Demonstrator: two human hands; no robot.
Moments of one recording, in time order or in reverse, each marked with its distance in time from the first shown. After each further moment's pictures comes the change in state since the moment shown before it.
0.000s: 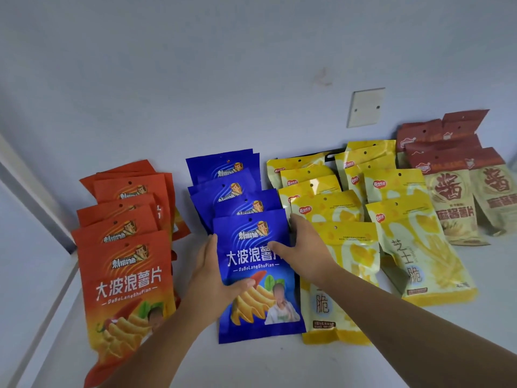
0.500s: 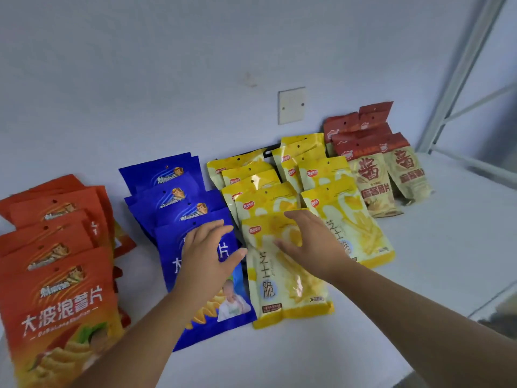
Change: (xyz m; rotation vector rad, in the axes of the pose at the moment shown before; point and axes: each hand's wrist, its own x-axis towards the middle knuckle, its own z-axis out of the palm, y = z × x) left_hand 0.019 0.087 0.036 0.218 0.005 0.293; right_hand -0.058 0.027 -0.101 -0.477 0.139 -0.152
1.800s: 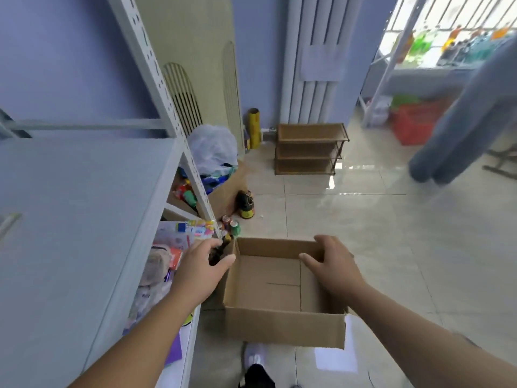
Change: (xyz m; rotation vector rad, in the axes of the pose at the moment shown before) left_hand -0.095 0.517 0.479 -0.209 -1.026 0.493; right_hand -0.484 0.439 -0.223 0.094 0.443 1.433
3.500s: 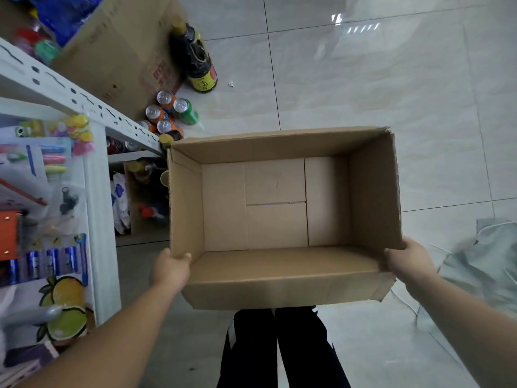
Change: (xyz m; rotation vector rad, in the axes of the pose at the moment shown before) left_hand 0.164 -0.319 0.360 0.057 -0.279 -0.922; right_hand 0.170 0.385 0.285 0.180 -0.033 0.963
